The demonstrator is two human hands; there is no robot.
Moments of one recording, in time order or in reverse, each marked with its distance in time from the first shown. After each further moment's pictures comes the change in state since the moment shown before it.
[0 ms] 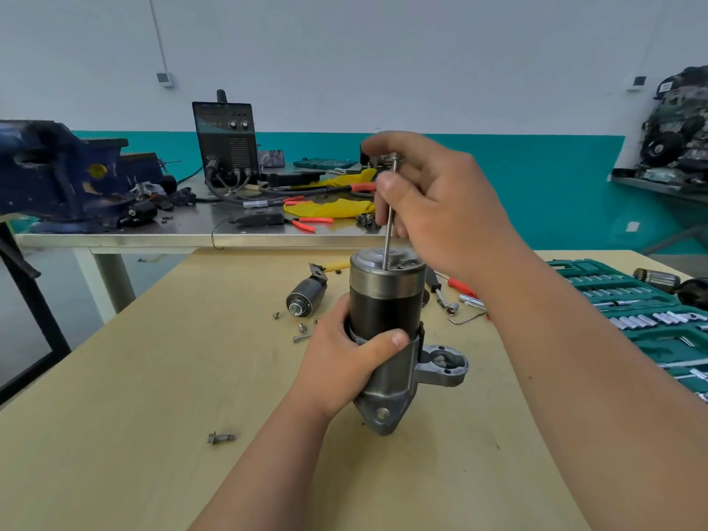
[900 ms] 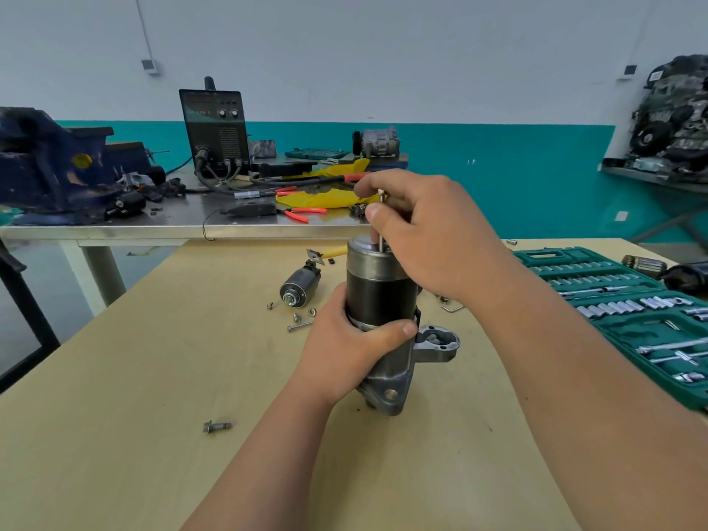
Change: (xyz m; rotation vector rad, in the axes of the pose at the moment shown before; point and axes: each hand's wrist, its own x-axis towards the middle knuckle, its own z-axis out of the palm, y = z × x) left_hand -0.002 0.005 0.007 0.006 -0.011 -0.067; right_hand -0.022 0.003 0.009 -0.223 -0.055 0.142
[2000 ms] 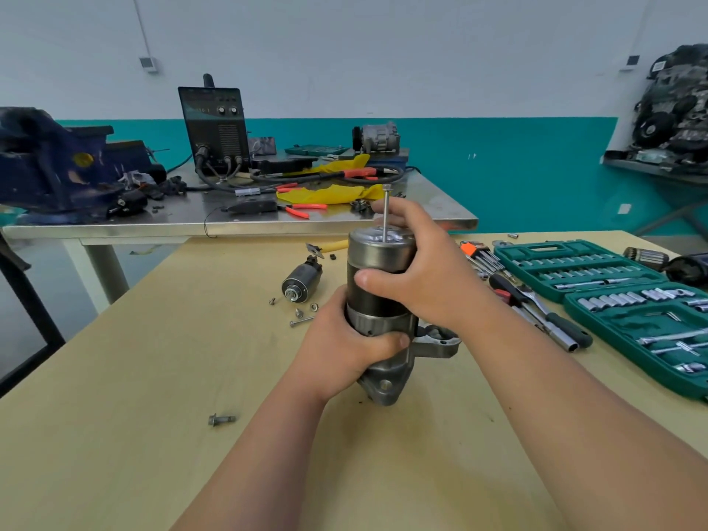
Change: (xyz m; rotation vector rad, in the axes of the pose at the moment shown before) left_hand -0.002 -0.002 -0.008 0.067 -0.063 -0.056; right_hand -0.020 0.040 0.030 0.259 -0.025 0.109
